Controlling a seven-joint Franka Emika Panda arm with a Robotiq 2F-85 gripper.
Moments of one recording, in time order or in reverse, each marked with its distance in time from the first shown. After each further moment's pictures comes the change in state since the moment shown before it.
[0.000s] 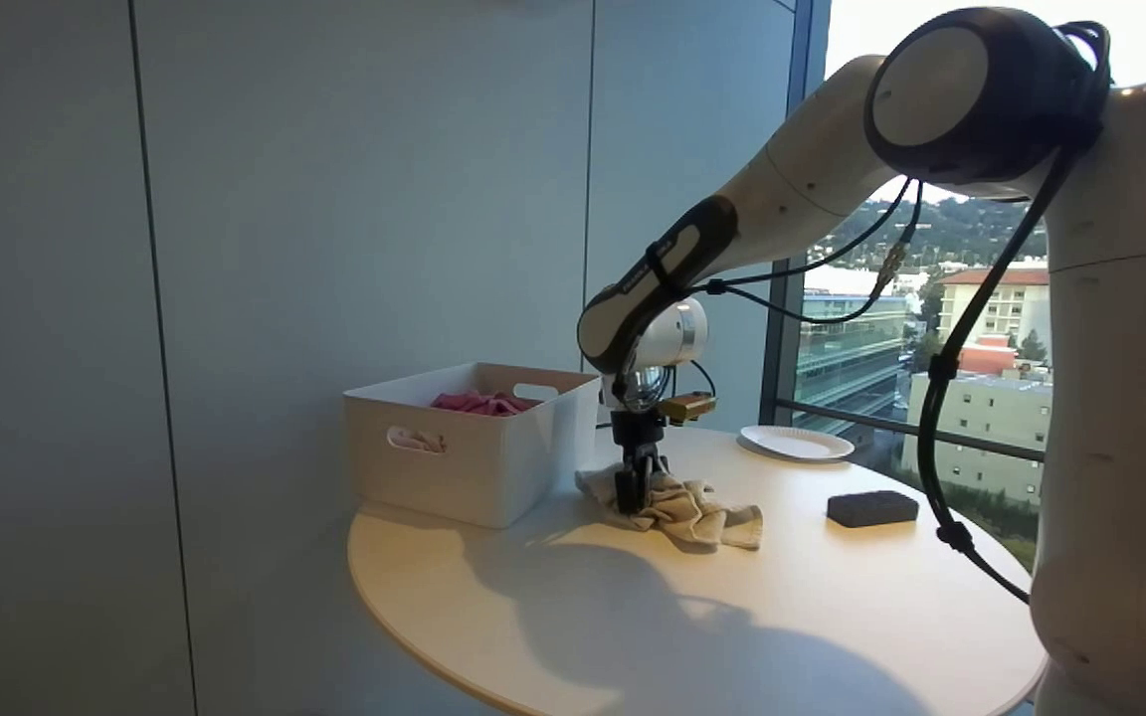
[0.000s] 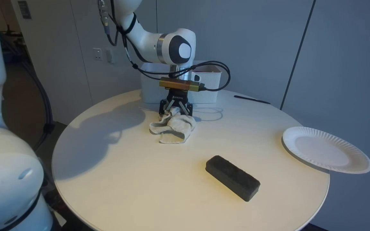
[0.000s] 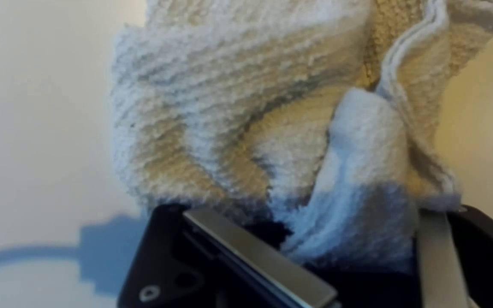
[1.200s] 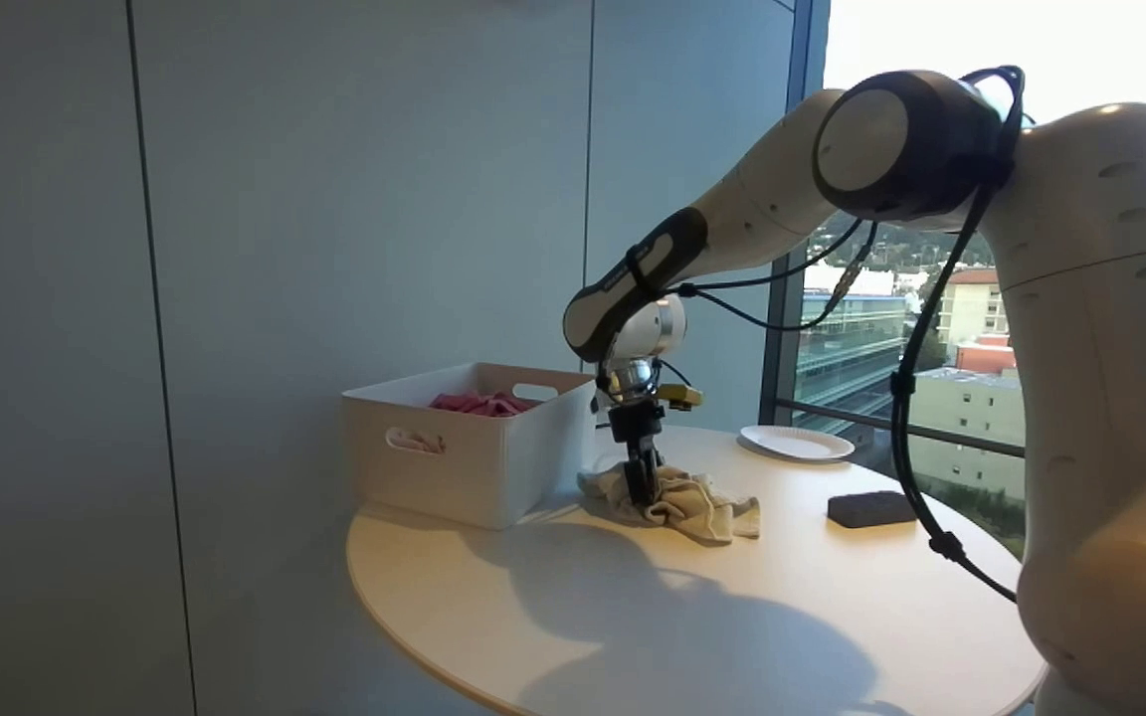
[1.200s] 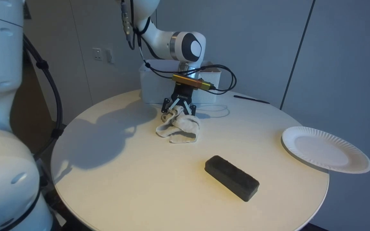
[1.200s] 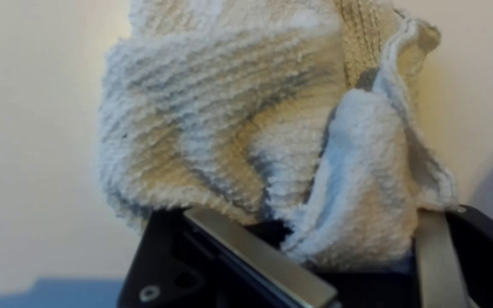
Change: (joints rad) arm -0.059 0.134 0.040 0.212 0.000 -0.293 -0.193
